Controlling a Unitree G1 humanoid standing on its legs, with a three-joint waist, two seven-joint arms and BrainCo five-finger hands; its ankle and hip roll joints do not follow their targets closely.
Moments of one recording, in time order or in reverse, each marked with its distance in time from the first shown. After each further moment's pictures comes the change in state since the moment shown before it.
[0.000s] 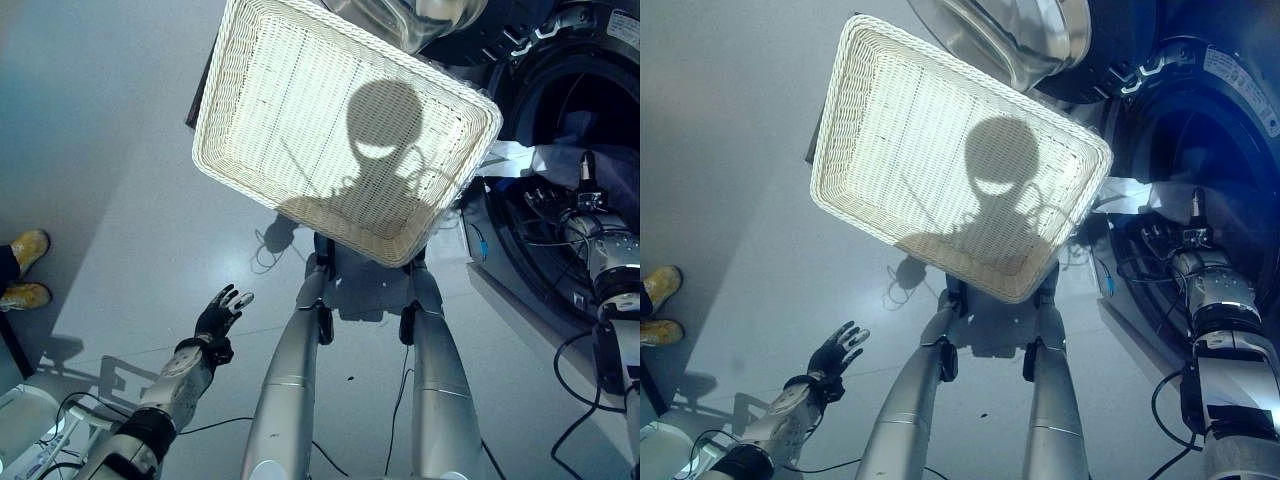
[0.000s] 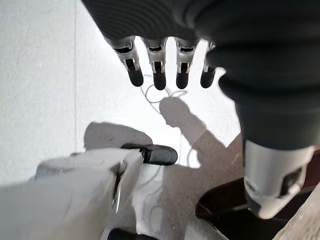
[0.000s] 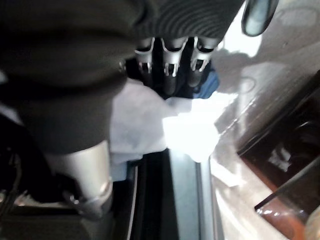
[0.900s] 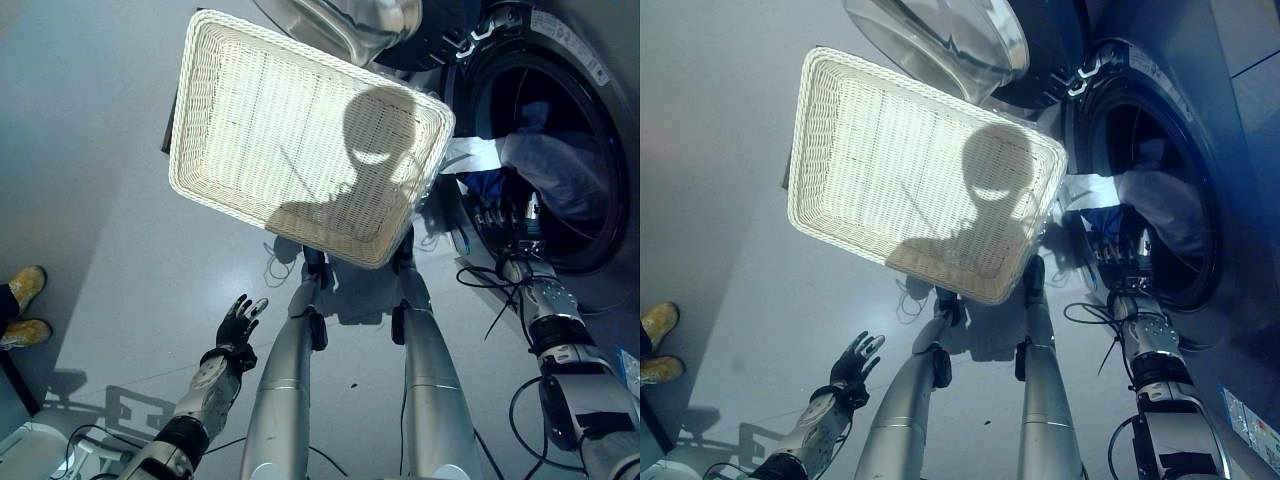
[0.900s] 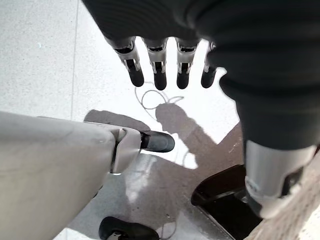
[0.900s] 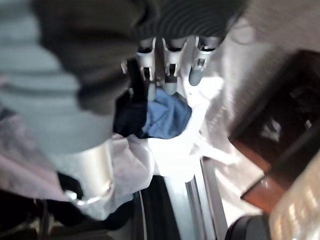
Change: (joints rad) left arm 0.001 -0.120 0.051 0.096 0.018 -0.060 0.047; right arm 0.243 0.271 0.001 -0.225 0.113 -0.138 0.156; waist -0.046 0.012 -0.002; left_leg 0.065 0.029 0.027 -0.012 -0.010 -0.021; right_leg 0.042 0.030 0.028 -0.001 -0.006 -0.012
